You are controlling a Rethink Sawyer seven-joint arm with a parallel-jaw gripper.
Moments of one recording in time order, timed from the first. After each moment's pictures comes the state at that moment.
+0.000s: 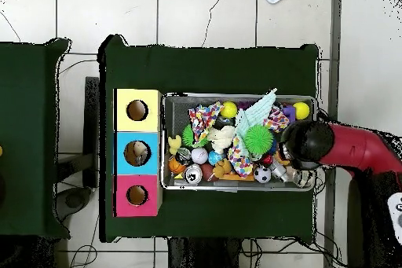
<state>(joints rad) -0.67 -0.60 0.16 1.42 -0.53 0.90 1.28</state>
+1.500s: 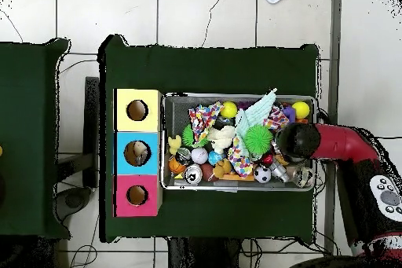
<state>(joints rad) -0.80 -0.39 0.37 1.35 -0.75 0.83 1.28</state>
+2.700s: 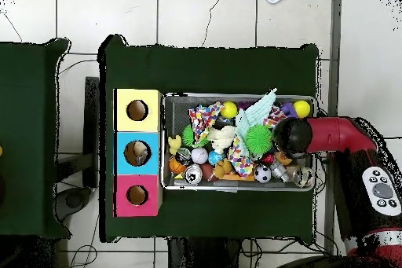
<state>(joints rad) -0.76 -0.43 0.37 1.33 -0.84 0.86 1.28</state>
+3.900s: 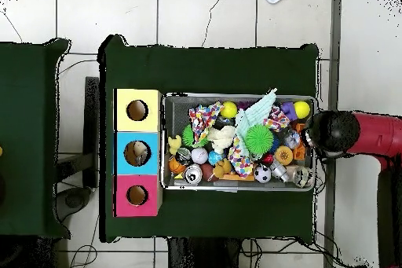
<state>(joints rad) -0.84 -0.59 0.42 1.33 -0.76 0.96 1.25</state>
